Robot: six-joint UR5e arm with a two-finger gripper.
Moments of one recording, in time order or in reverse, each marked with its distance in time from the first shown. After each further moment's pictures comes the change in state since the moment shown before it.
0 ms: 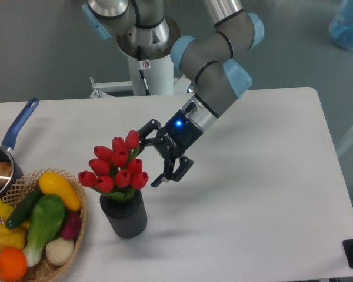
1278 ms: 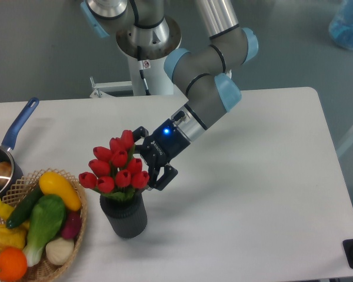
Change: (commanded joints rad) arm -0.045 -0.064 0.017 0.061 -0.092 0.008
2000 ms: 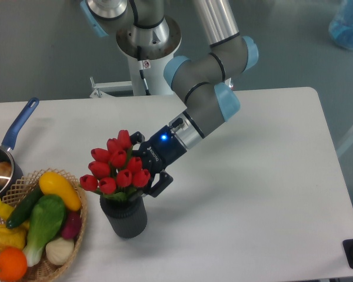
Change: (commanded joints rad) arm -0.034 -0.061 0.058 0.000 -0.031 0.000
